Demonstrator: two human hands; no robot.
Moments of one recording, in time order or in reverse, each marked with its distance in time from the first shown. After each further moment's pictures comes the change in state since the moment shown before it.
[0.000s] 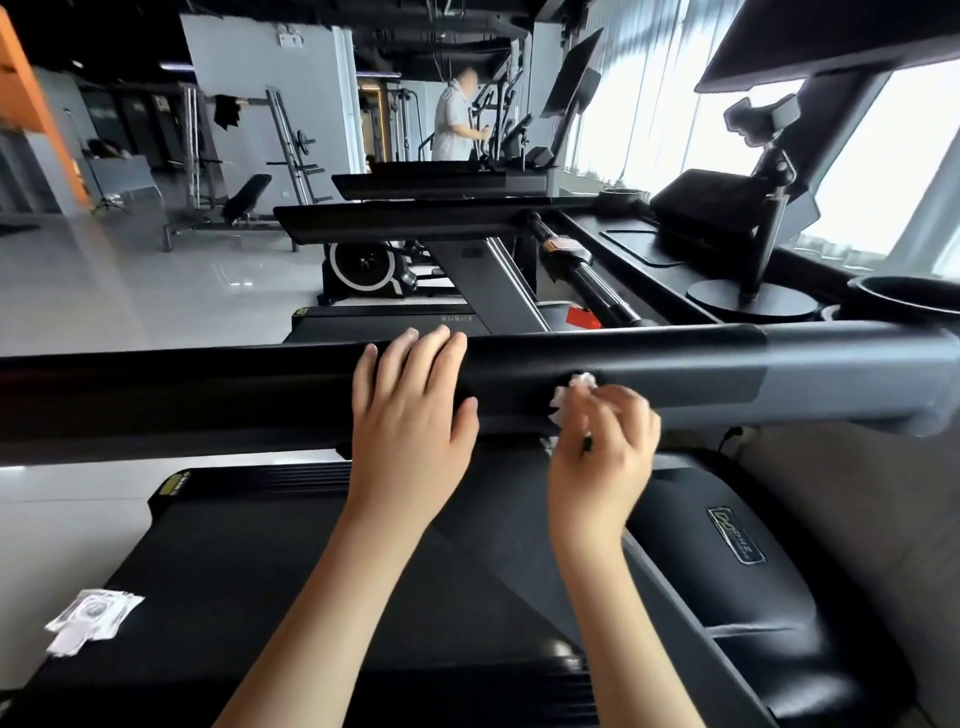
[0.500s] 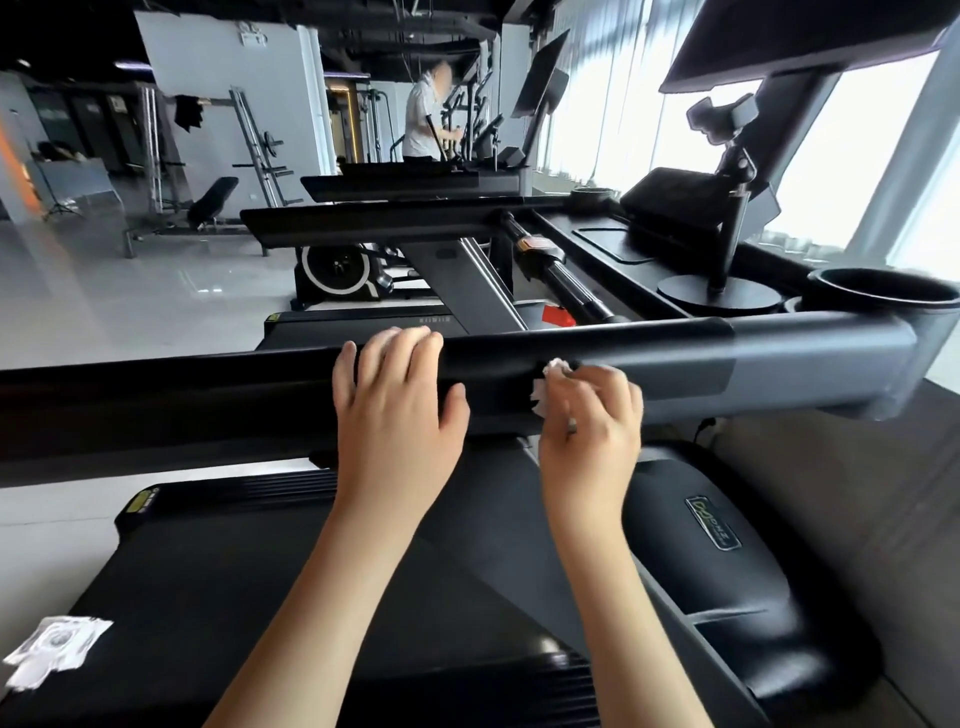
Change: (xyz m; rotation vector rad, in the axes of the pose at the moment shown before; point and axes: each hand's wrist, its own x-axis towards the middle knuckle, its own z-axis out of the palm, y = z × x) left_hand 0.012 0.012 -0.004 -0.051 0.035 -0.030; right_hand 0.016 0.002 -0.004 -0.010 -0.081 -0.072
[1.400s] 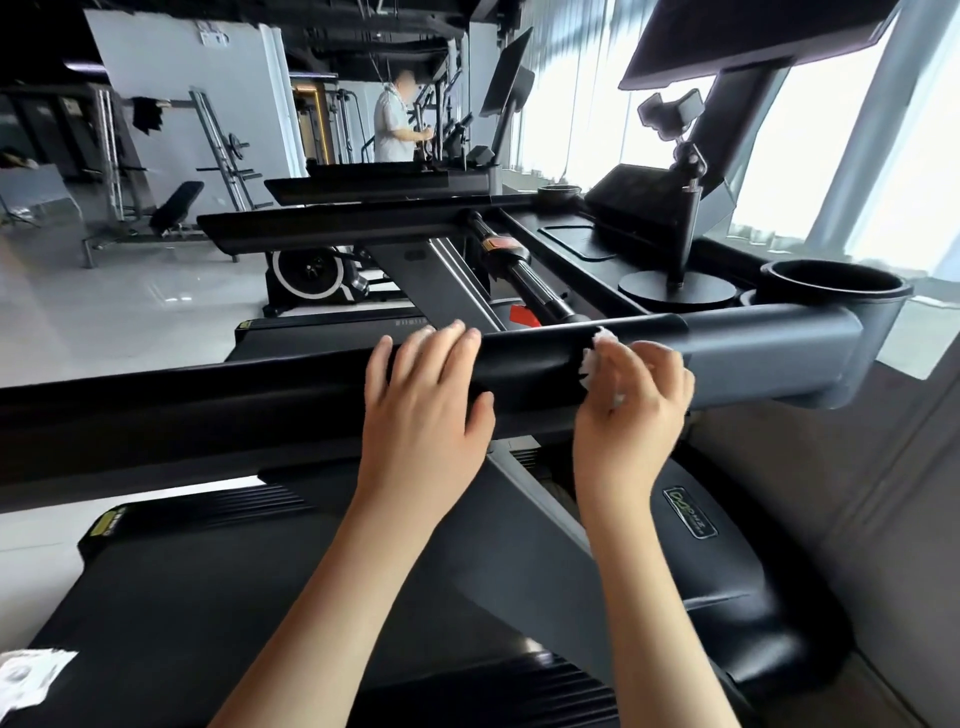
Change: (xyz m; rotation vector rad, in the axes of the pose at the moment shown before) left_hand 0.009 0.040 0.018 -0.033 -0.077 0.124; right_hand 0.035 0.039 -0.022 -0.056 0.107 0.143
